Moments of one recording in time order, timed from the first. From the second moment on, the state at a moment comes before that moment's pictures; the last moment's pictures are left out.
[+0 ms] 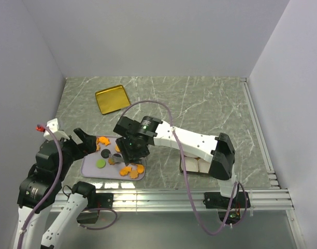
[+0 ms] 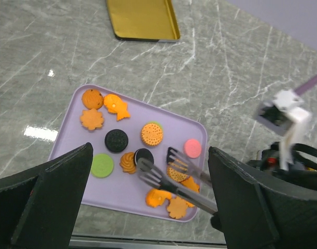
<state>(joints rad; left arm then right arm) -0.28 0.42 1.00 -0.98 -0.25 -0.54 1.18 1.94 1.88 -1.11 -0.06 0.70</state>
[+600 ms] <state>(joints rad) -0.28 0.37 0.99 -0.97 -0.22 -0.54 1.20 2.00 1.88 -1.08 -0.10 0.70</state>
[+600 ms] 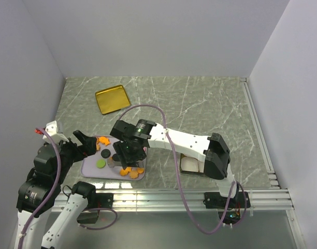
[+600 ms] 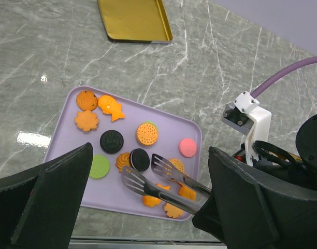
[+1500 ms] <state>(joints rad) -0.28 0.37 0.99 -0.97 -0.21 -0.53 1.20 2.05 1.89 -1.05 -0.11 0.73</state>
